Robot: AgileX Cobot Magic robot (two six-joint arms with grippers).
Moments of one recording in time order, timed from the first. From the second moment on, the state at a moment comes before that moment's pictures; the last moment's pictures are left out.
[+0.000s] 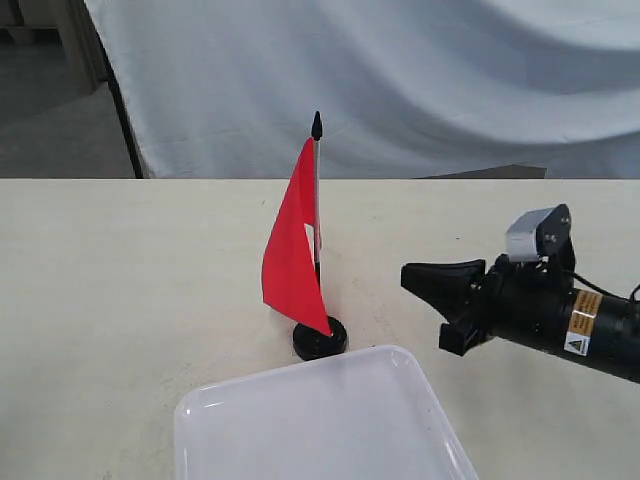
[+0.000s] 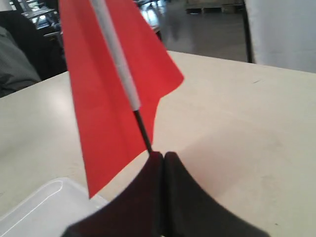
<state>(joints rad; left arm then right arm) -0.06 0.00 0.00 0.16 0.32 -0.25 0.05 1.87 -0.55 -1.02 -1.20 0.54</state>
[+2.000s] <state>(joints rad) -0.06 0.00 0.00 0.16 0.32 -0.25 0.50 1.33 -0.79 -0.78 0.09 0.07</state>
